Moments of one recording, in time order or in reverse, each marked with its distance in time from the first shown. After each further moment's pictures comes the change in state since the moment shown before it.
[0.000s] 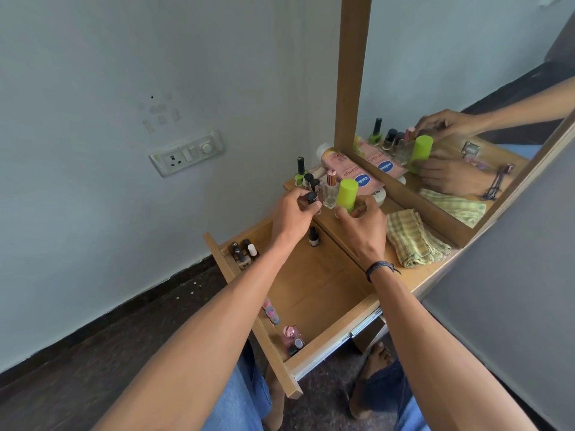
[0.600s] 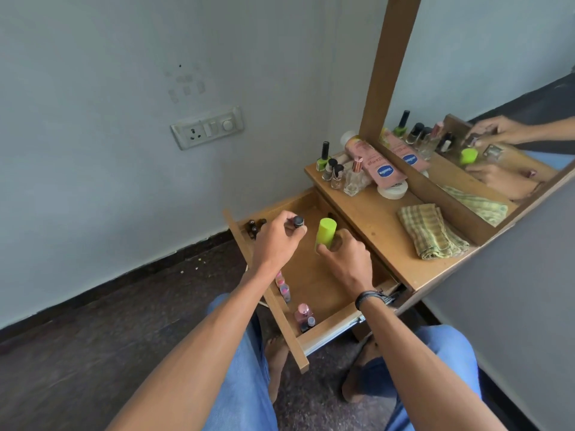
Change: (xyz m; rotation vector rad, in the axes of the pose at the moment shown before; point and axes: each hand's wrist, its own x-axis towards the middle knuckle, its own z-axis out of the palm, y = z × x) left_hand -0.079 -0.065 -0.050 0.161 0.039 -0.040; right_hand -0.086 0.025 0.038 -0.374 -0.301 -0.055
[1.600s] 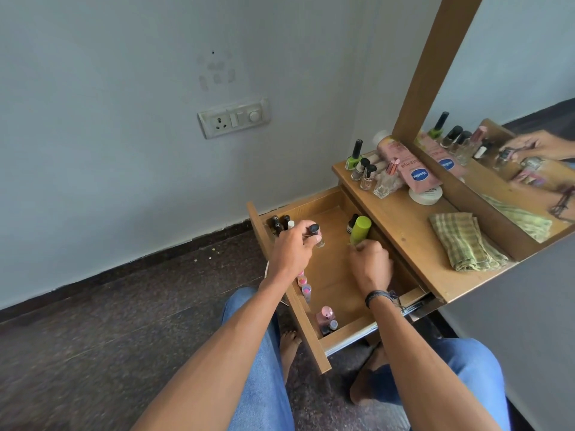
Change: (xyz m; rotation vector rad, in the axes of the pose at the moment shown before) left_hand -0.008 -0.033 0.003 -0.043 -0.062 0.018; right_hand 0.006 -0.008 0.020 -0.028 0.020 0.245
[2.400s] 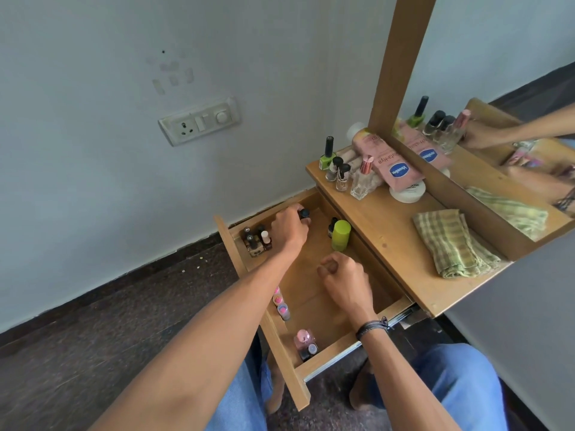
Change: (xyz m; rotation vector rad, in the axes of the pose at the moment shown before) left_hand 0.093 0.023 0.063 0.219 0.027 -0.296; right_hand 0.003 0.023 0.006 0.055 -0.197 -0.218
